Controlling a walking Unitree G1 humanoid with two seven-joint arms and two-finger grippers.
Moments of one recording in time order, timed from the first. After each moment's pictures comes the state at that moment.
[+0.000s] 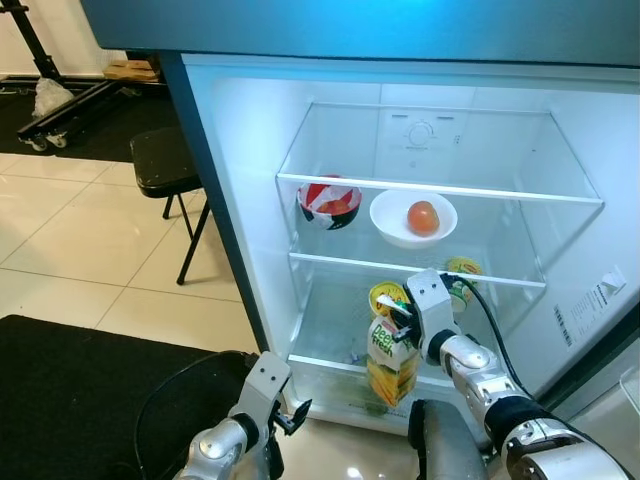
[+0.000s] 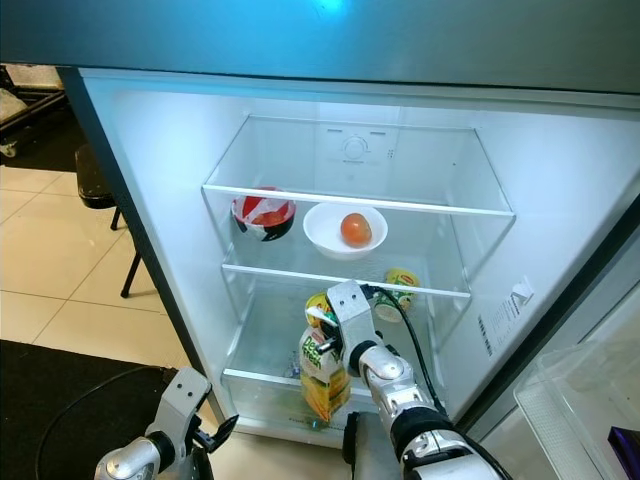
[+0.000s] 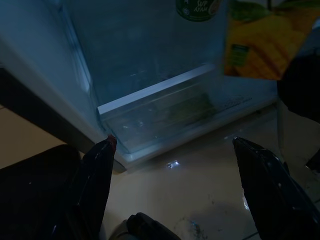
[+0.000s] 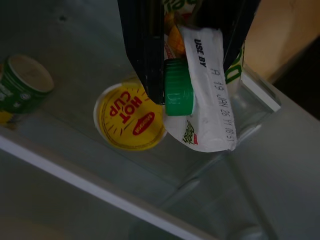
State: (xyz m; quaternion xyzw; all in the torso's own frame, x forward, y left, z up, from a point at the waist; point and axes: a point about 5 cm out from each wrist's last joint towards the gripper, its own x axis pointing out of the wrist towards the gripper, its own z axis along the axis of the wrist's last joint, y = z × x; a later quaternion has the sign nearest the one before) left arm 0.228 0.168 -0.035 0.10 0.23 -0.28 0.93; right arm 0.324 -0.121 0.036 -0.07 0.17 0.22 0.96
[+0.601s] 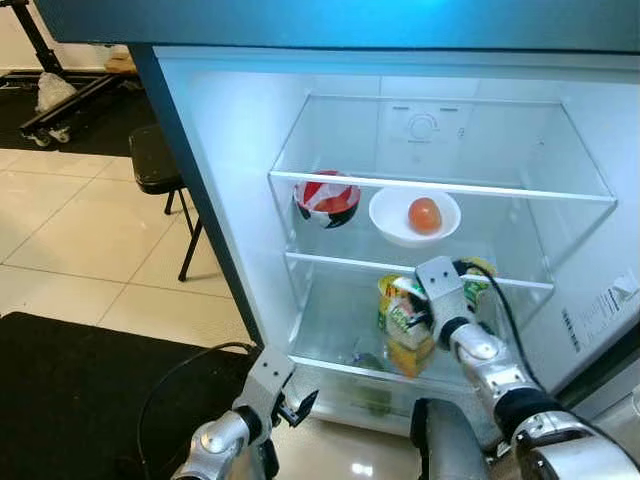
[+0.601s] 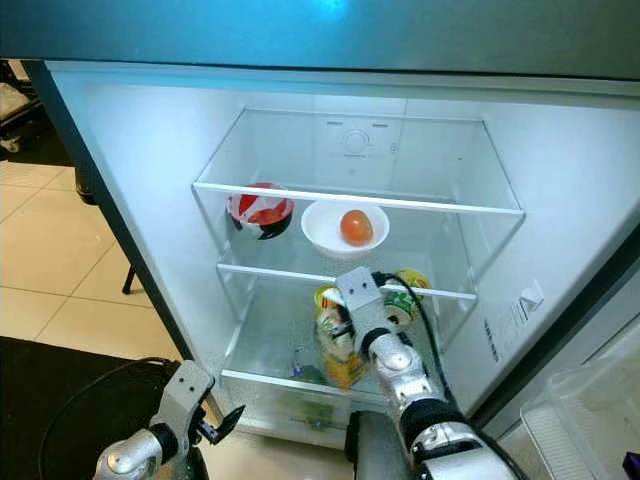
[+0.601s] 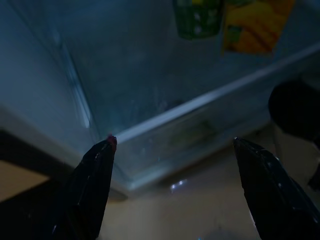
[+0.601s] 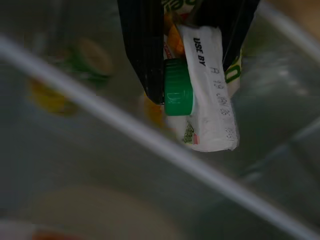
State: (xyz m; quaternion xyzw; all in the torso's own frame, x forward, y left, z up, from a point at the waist) left arm 0.239 0.163 -0.020 0.10 0.17 -0.31 0.93; right arm 0.339 -0.147 0.053 -0.15 0.14 0.13 0.97
